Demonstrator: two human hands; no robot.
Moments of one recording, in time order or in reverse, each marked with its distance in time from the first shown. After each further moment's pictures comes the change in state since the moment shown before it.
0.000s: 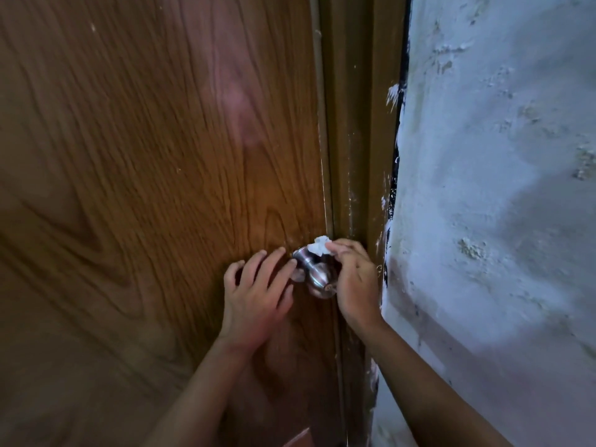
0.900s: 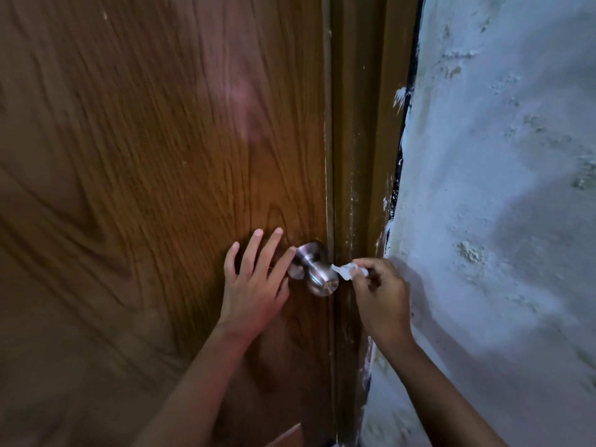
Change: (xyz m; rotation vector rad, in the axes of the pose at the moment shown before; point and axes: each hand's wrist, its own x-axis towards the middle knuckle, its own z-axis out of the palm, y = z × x) left_hand 0.003 -0.002 0.004 0.079 -0.053 -0.009; right_hand -0.017 0.002 -0.039 -0.395 0.035 -0.178
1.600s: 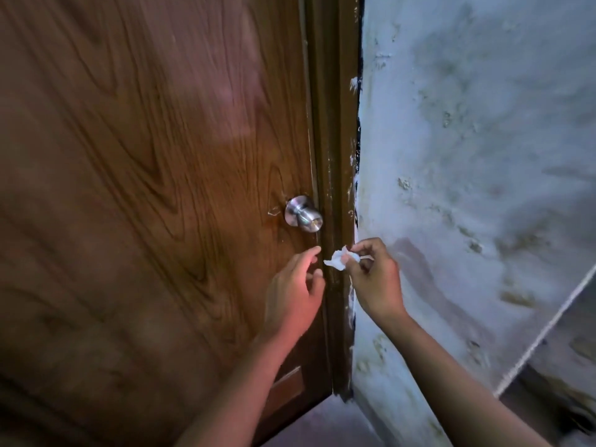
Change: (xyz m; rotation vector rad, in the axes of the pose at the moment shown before) left_hand -0.043 0.077 -0.164 -0.941 -0.355 -0.473; right_hand -0.112 -0.047 -0.071 0.057 -0.067 0.090
